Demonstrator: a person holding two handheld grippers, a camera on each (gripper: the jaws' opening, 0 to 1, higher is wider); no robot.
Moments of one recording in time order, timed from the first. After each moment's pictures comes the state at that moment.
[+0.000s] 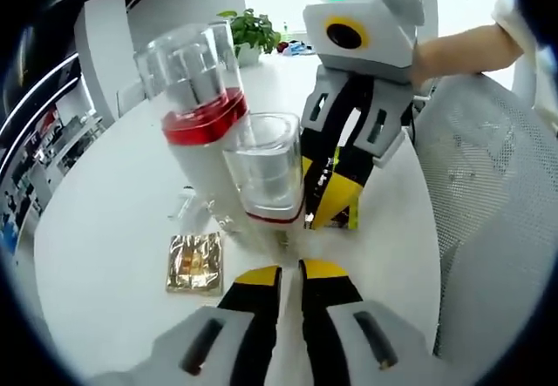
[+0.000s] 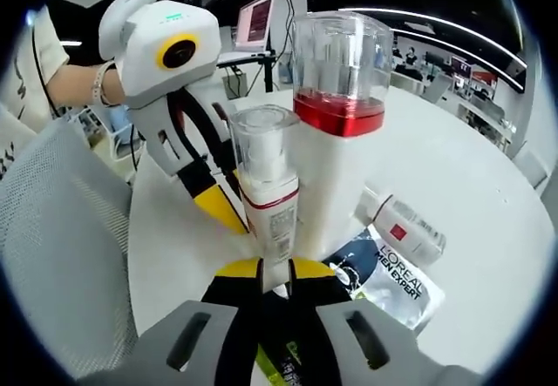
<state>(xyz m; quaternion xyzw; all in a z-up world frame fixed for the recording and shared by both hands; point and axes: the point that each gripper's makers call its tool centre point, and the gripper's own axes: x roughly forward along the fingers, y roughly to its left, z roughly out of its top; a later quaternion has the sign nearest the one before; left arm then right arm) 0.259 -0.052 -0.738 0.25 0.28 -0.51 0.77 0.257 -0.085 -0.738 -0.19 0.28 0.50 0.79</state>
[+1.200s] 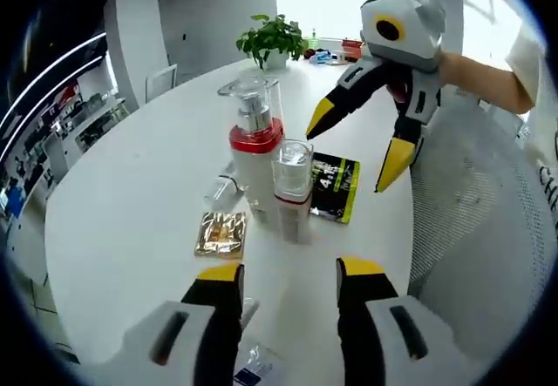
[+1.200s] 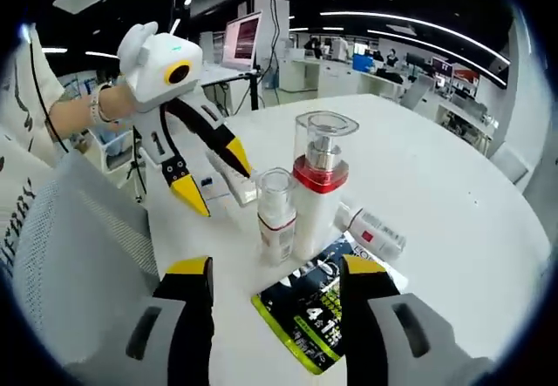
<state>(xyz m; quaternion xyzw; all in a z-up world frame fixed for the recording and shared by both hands) 0.240 -0.005 -0.692 0.21 0.31 -0.46 0.80 0.234 -0.105 -0.675 -0.18 0.28 0.46 0.82</state>
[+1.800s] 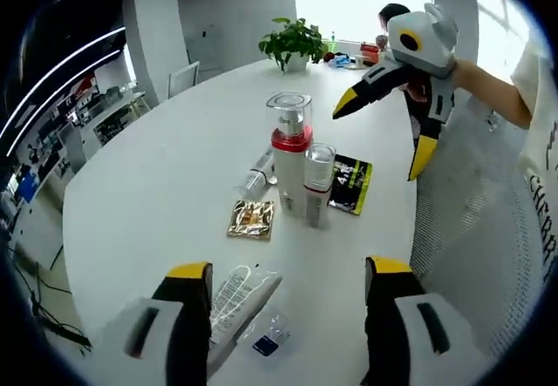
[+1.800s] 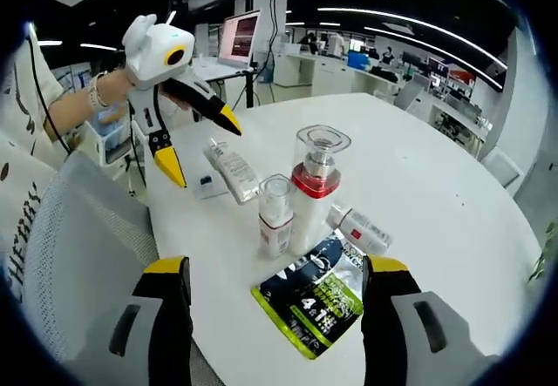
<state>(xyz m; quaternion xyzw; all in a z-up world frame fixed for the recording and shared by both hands) 0.243 0.035 -0.663 0.20 0.31 -0.43 0.82 0.227 -0.115 -0.657 -0.20 0.28 0.44 0.83</state>
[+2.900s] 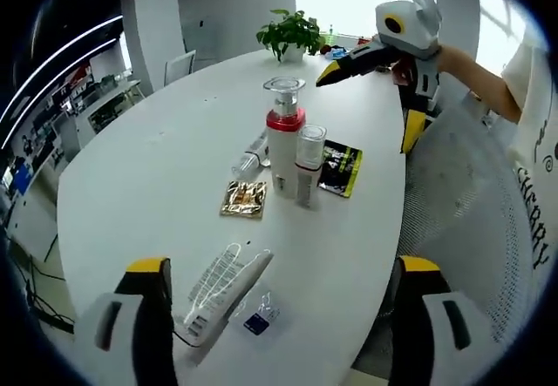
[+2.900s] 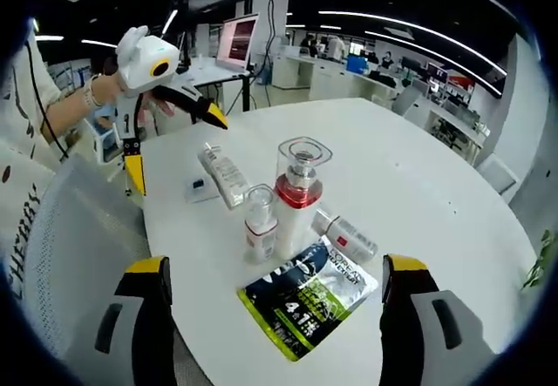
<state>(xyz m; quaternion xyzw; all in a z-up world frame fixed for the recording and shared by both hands) 0.224 0.048 -0.673 0.20 0.34 -0.44 0.81 0.242 -0.120 -0.647 -0.21 0.27 0.44 0.83</state>
